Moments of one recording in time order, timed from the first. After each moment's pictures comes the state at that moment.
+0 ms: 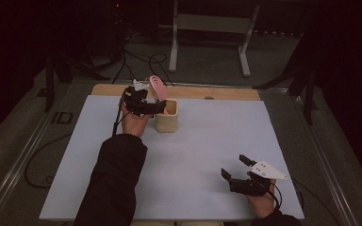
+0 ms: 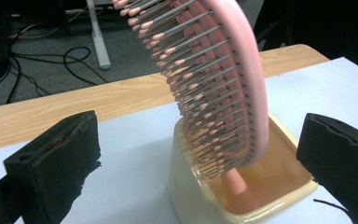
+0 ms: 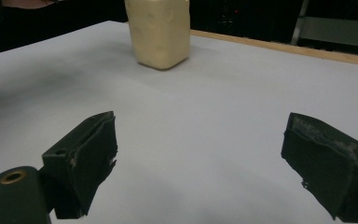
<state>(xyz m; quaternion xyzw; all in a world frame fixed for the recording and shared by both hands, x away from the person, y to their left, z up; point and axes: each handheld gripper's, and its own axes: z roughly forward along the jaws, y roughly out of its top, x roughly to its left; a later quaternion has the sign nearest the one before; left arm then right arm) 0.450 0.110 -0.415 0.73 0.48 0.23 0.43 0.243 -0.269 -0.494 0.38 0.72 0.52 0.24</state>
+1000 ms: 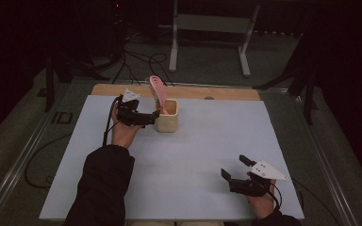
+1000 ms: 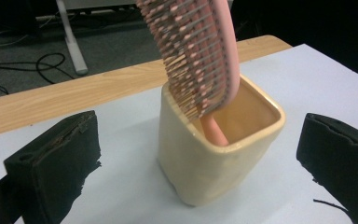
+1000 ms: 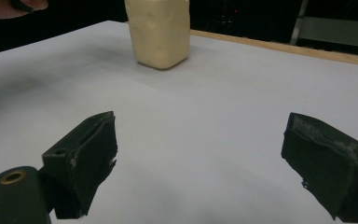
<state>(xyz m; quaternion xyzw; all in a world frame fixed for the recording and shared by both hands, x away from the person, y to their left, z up) 0.418 0.139 -0.425 0.74 0.44 0.20 0.46 0.242 -0.268 -0.494 0.38 0.72 0.52 0.24</state>
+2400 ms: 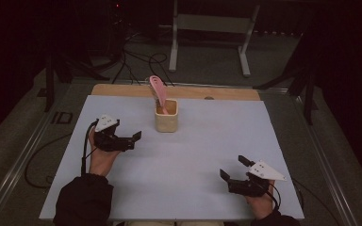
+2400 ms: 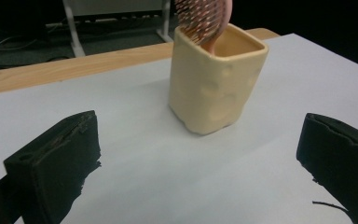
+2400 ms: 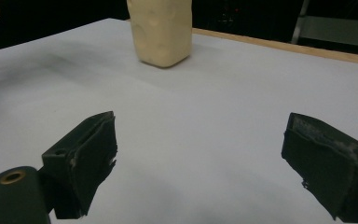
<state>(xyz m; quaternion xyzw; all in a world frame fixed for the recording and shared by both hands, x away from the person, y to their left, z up) 0.344 0.193 -0.449 0.73 0.43 0.21 0.48 0.241 -0.265 -0.495 0.38 0.73 0.52 0.24</state>
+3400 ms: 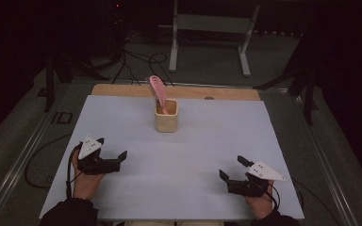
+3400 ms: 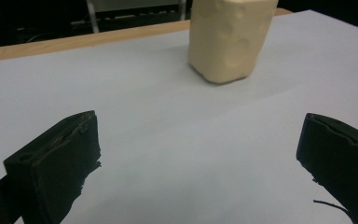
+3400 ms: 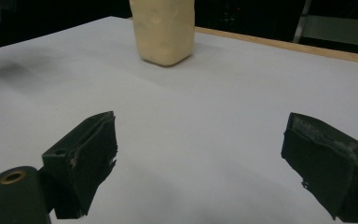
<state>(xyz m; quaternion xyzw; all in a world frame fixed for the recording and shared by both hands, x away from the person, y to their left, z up) 0.282 0.228 -0.477 0.73 0.44 0.25 0.46 0.241 -0.263 -0.496 0.38 0.73 0.52 0.24</state>
